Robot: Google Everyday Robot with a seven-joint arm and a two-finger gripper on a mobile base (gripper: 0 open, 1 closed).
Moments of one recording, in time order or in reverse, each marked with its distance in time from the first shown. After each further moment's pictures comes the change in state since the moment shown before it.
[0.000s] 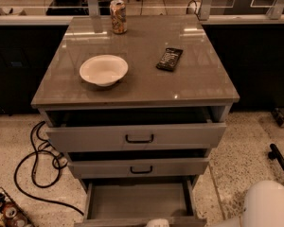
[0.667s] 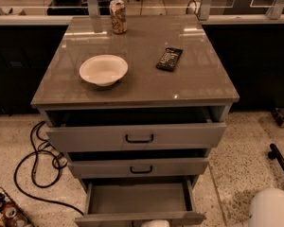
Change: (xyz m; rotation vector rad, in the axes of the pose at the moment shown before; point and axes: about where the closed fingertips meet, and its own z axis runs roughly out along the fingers) arm -0.004 -0.025 -0.001 0.108 -0.017 0.006
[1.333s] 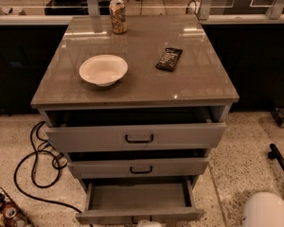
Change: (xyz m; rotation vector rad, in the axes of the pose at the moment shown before) arm -0.009 -0.019 0.014 0.105 0.044 0.015
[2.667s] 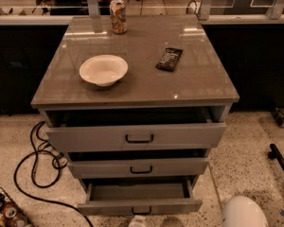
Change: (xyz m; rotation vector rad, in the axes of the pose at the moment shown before) arm -0.002 -0.042 0.003 0.311 0.226 0.097
